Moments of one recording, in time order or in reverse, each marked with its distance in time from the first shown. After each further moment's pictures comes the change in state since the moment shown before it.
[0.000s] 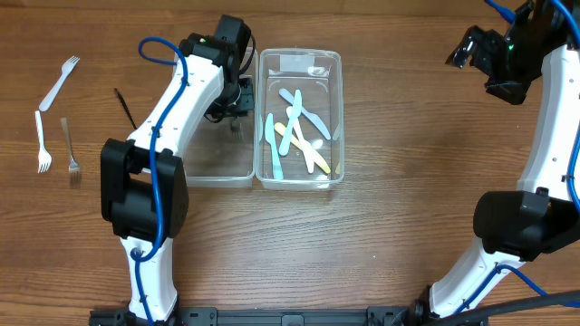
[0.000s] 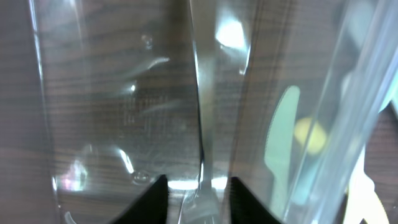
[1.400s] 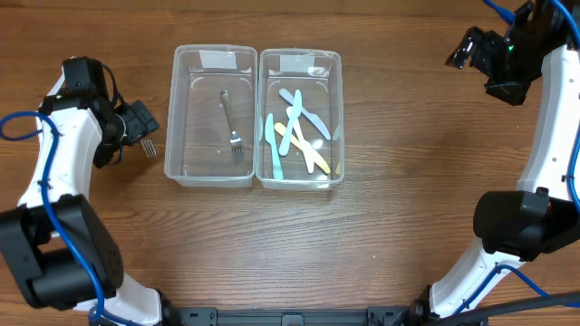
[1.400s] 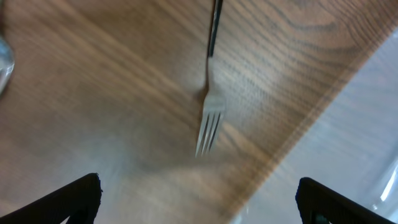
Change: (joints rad) left arm 0.526 -0.364 -0.553 0.304 0.026 -0.019; right arm 0.000 0.000 0.000 -0.007 0.000 0.000
